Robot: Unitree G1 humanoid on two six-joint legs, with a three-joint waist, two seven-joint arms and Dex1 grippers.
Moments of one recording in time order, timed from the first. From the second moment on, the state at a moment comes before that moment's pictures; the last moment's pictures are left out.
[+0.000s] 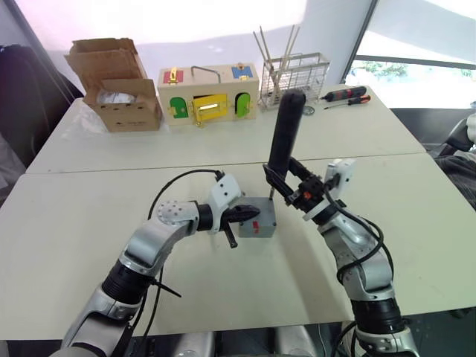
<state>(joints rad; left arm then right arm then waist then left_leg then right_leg) -0.43 0.39 -0.32 -0.20 -0.29 0.65 -0.76 -0.20 -0.22 0.04 -0.23 0.33 0.14 0.50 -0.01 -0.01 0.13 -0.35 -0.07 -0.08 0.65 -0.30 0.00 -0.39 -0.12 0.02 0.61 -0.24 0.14</state>
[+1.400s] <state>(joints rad) -0.37 0.29 -0.09 -0.23 -0.44 0.68 -0.63 -0.65 -0.44 -0.30 -0.27 0.81 0.71 0.32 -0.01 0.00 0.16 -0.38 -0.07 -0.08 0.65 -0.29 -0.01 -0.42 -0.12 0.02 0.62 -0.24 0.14</state>
